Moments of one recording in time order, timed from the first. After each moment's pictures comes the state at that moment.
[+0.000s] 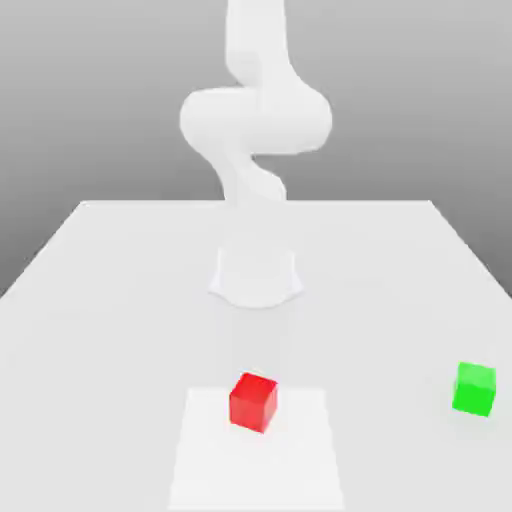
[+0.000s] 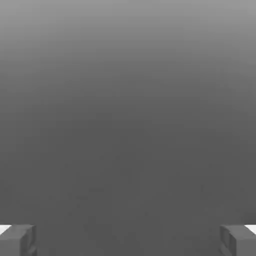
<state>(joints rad) -0.02 -0.73 0.02 -2.36 -0.01 2.35 0.84</state>
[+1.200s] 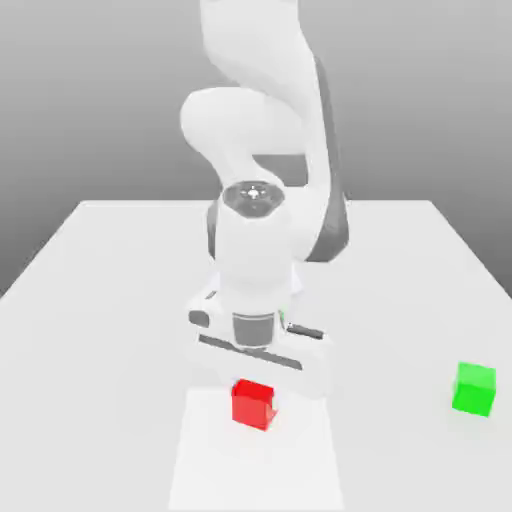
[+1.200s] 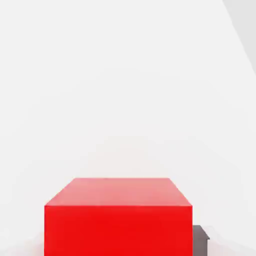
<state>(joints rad) -0.09 0.08 0.07 -2.84 -0.03 2.93 1.22</state>
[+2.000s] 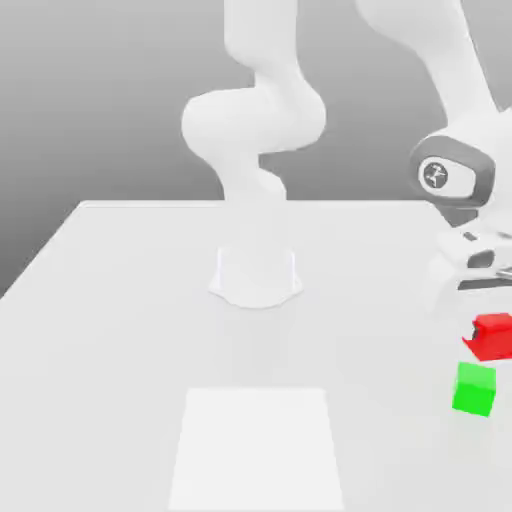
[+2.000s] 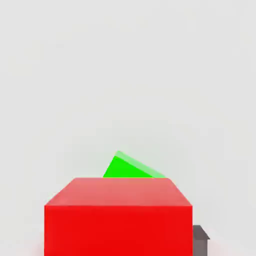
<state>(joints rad) 0.45 0.17 0.32 -2.58 -0.13 2.74 1.53</state>
